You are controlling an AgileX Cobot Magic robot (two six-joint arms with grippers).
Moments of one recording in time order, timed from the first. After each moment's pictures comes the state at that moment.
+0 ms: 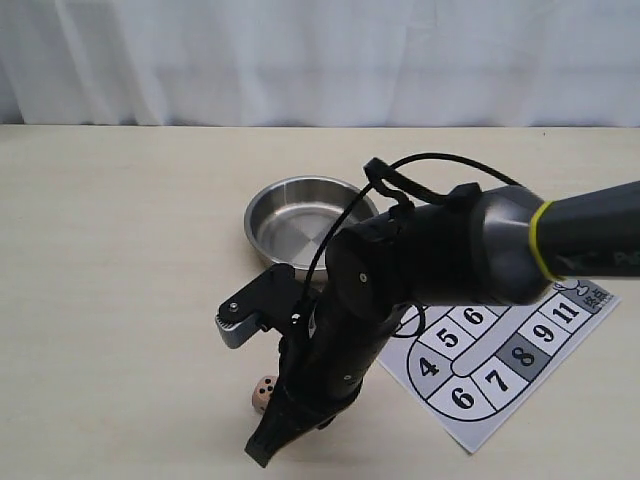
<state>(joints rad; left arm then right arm) 0.02 0.00 0.00 0.07 0.34 -0.05 0.82 1.88 -1.08 0.24 0.66 -0.25</state>
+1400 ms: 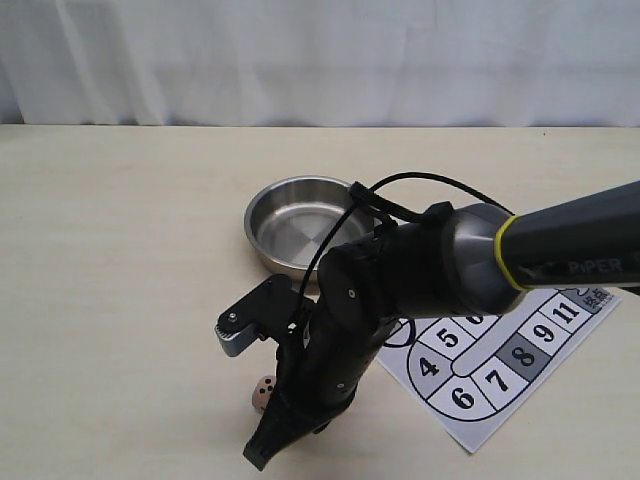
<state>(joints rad) 0.02 0.00 0.00 0.07 0.34 -0.05 0.82 1.95 -1.08 0.24 0.59 -0.25</state>
